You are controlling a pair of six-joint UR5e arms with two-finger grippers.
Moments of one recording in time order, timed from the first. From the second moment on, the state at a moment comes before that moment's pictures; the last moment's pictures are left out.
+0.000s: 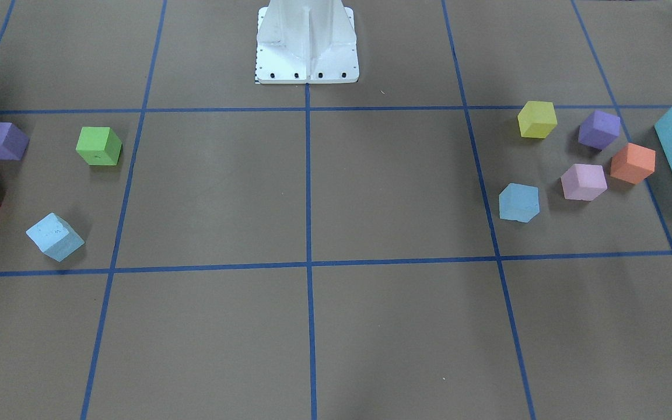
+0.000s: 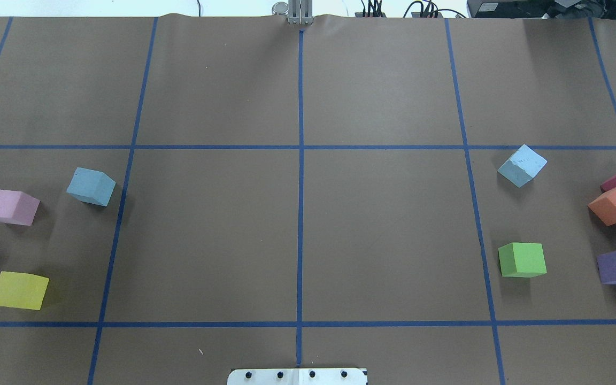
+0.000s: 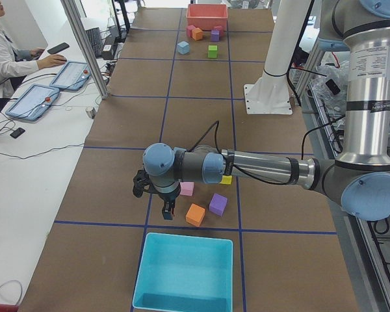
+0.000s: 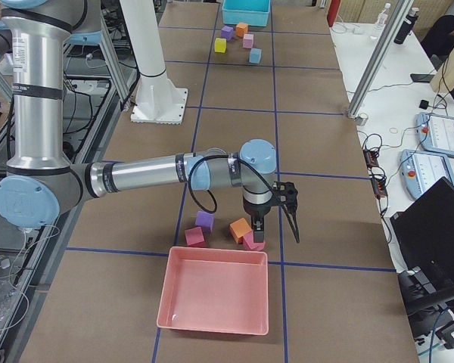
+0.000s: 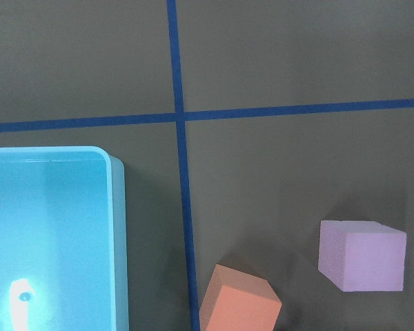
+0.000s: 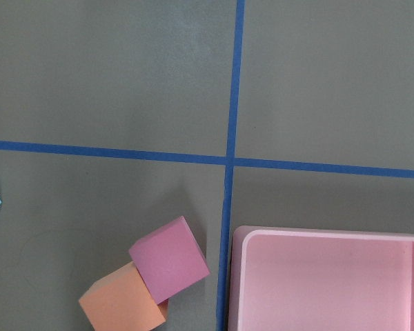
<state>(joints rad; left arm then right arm) -1.54 -1.53 -1.71 -1.48 -2.44 0.04 1.52 -1.65 1.83 -1.60 2.25 0.08</state>
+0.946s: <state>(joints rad) -1.50 -1.63 -1.76 -1.47 -2.44 -0.20 1.40 -1.49 1.87 -1.60 2.31 0.08</state>
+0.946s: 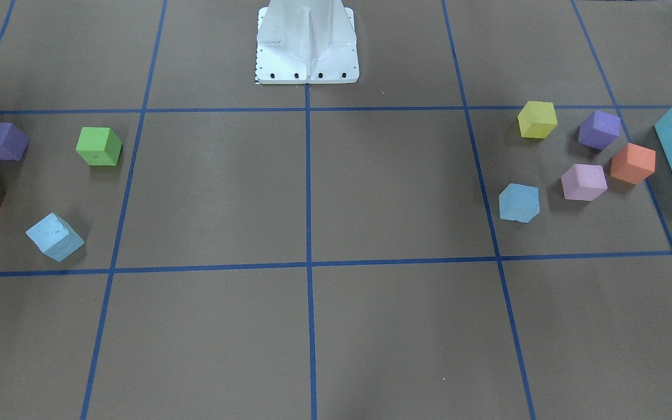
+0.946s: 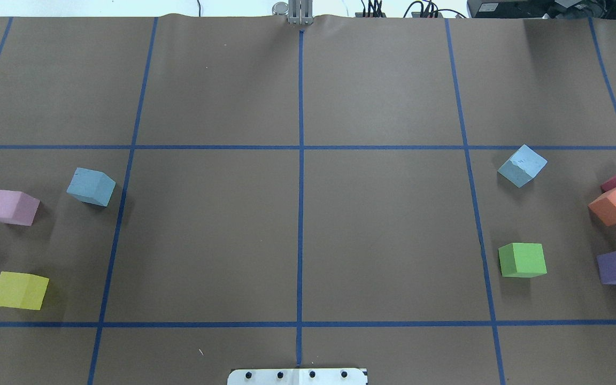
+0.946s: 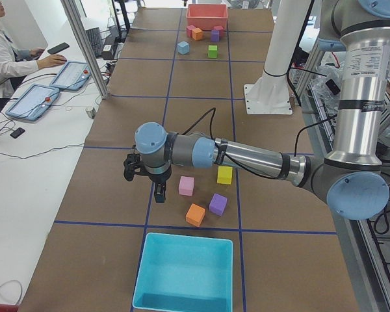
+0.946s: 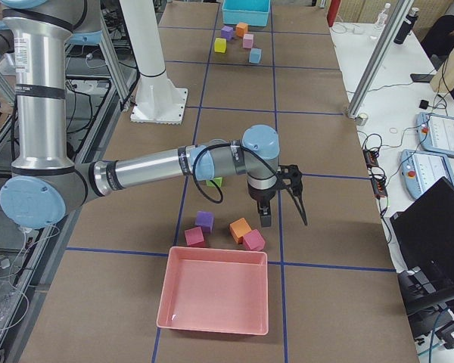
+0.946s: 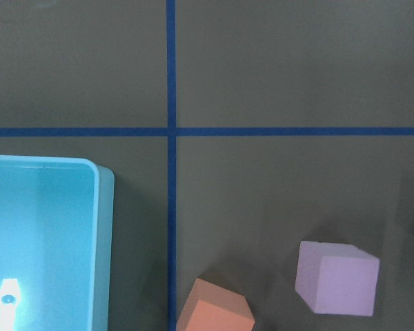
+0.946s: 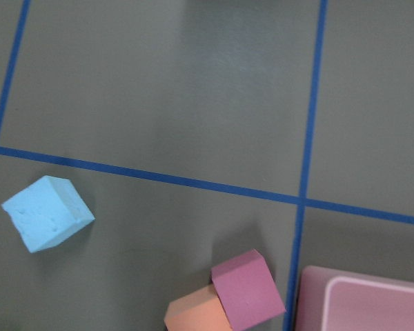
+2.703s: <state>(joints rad) -1.00 -1.88 -1.59 -1.80 -2.30 -0.77 1.01 -1.34 1.66 -1.29 2.16 0.08</state>
